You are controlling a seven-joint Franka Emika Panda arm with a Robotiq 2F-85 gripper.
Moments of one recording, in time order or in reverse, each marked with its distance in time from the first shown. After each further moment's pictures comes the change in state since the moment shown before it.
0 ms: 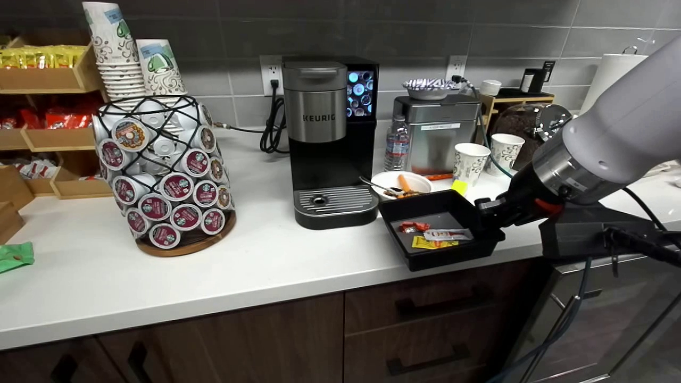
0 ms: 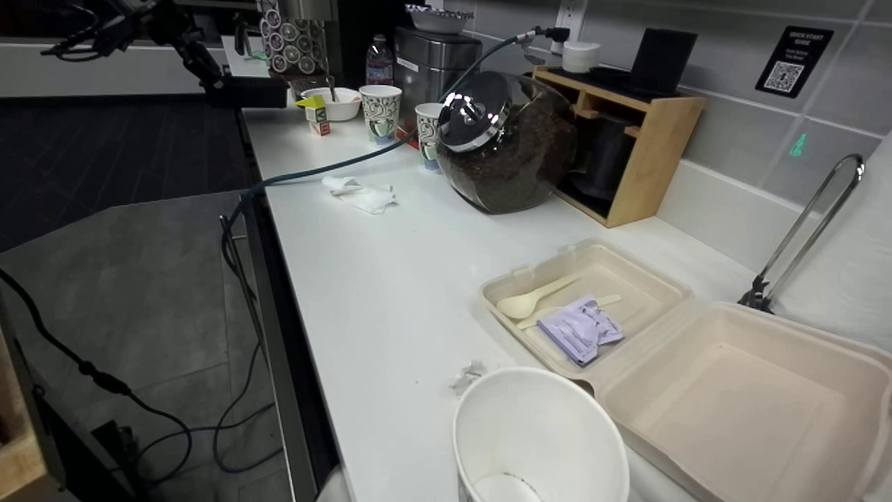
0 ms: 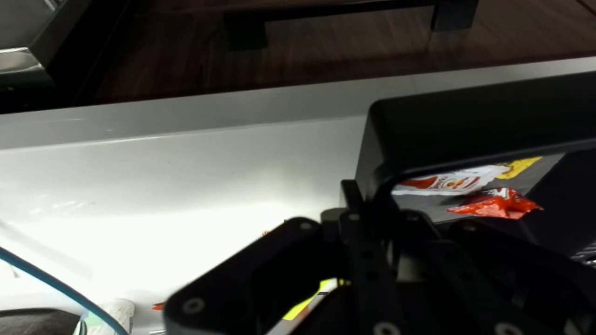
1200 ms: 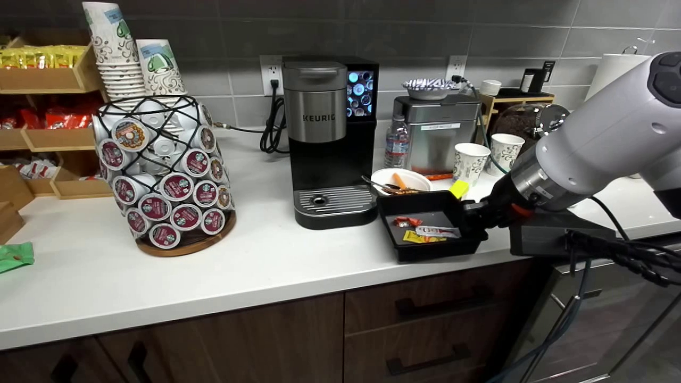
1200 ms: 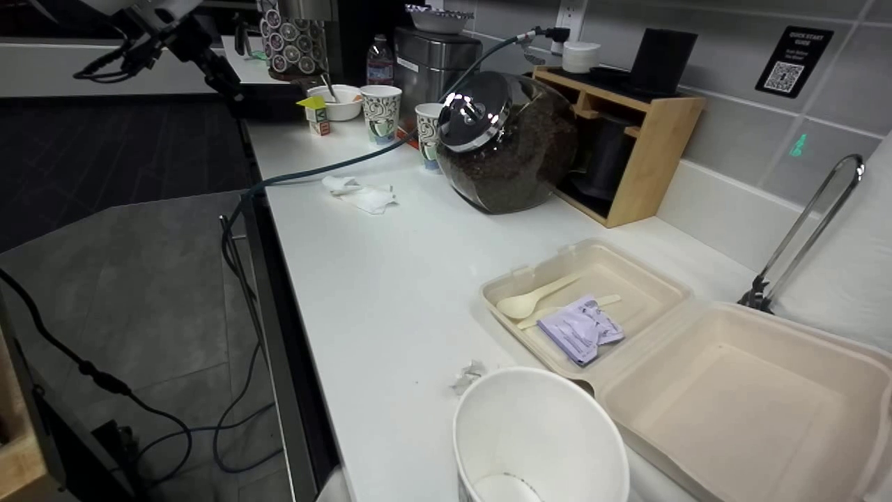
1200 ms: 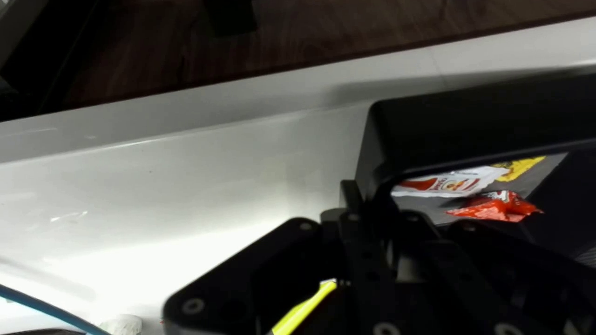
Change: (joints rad) arm 0.001 0.114 -0.045 0.076 -0.181 0.000 0.192
